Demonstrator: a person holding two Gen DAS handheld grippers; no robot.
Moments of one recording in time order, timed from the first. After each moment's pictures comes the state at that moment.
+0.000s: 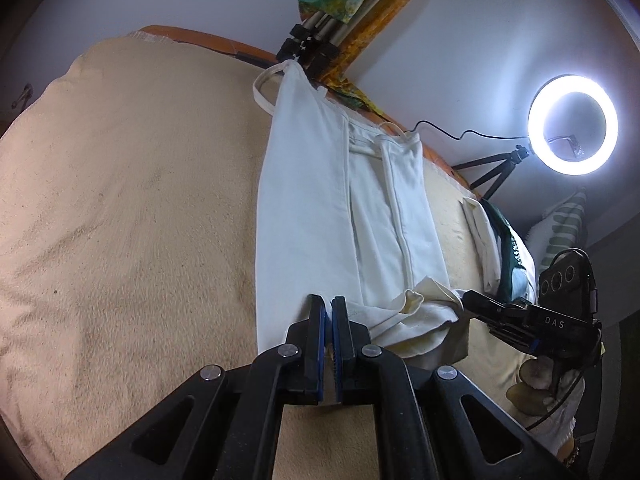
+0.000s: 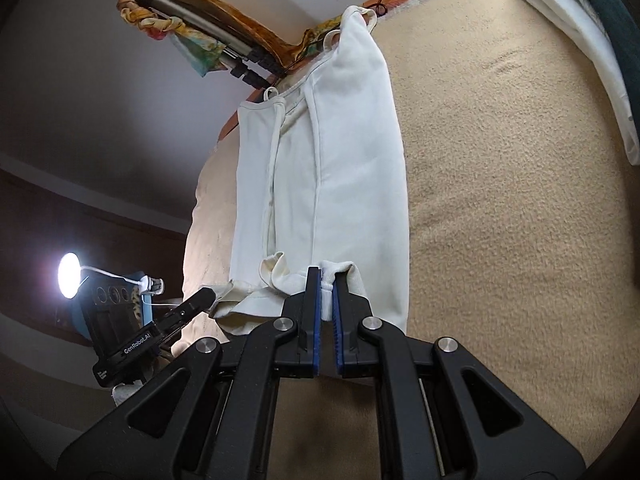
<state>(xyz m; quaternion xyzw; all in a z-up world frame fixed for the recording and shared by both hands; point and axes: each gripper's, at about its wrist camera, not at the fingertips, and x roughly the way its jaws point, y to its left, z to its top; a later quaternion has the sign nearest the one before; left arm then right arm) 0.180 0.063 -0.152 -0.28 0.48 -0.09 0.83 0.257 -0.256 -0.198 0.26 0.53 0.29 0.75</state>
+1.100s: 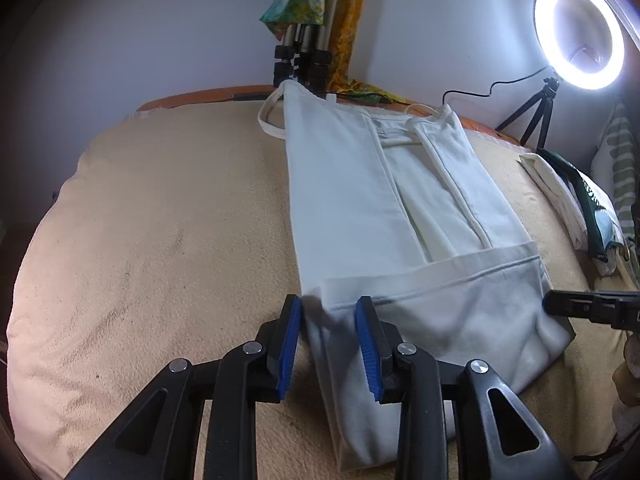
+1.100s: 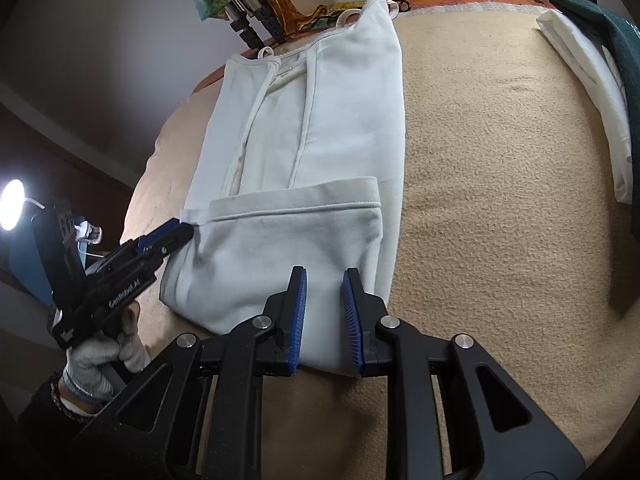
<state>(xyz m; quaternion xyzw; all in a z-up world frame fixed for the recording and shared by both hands) 0.196 0.038 -0.172 -0.08 0.46 -0.02 0.89 0.239 -0.230 -0.201 0.10 0.54 0.26 0.79</state>
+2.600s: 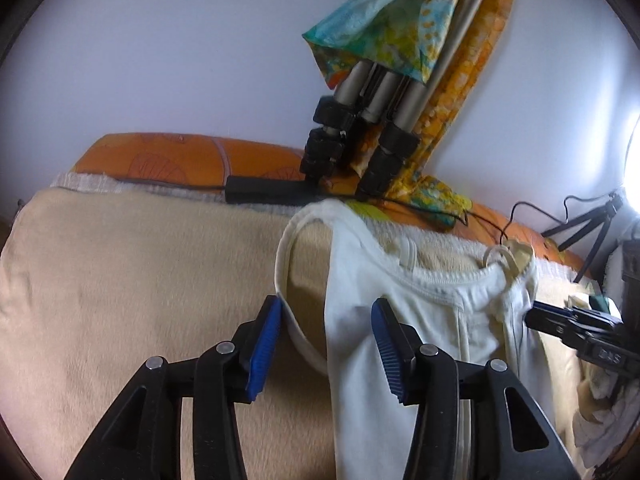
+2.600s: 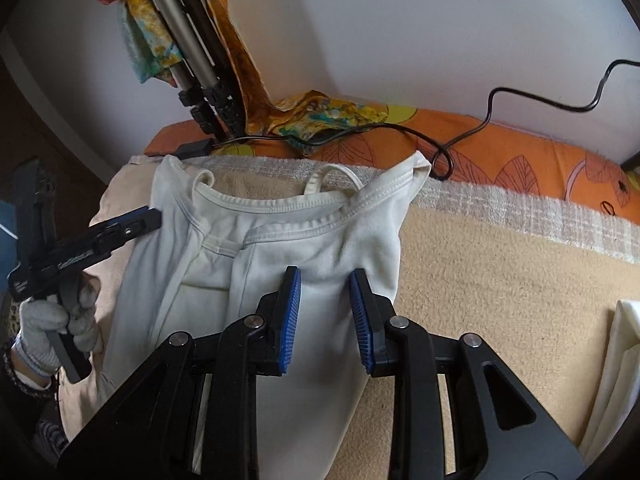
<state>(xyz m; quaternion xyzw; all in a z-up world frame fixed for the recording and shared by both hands) 0.382 0.101 -0.175 -0.17 0.43 -0.01 0.89 0.439 -0.192 -0.176 0.01 0.47 0.29 0.83</state>
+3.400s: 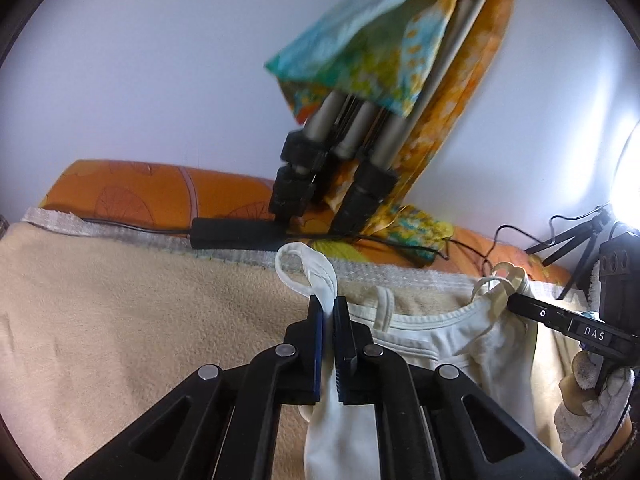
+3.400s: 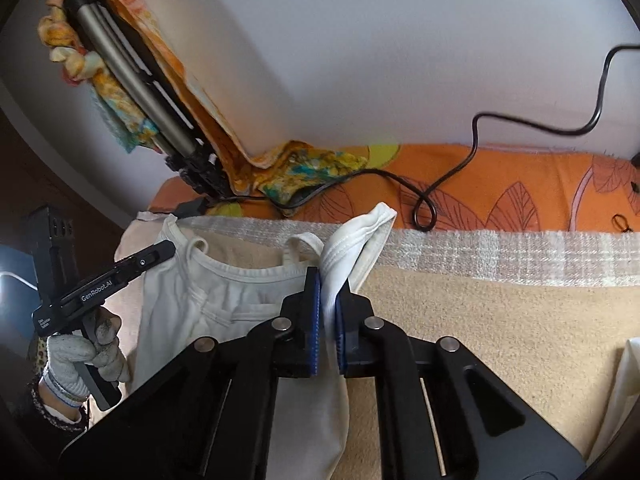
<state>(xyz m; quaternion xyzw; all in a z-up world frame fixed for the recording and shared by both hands) 0.405 0.098 -0.160 -0.17 0.41 -0.05 0.89 0.467 -0.205 -0.175 0.08 0.45 0.30 0.84</state>
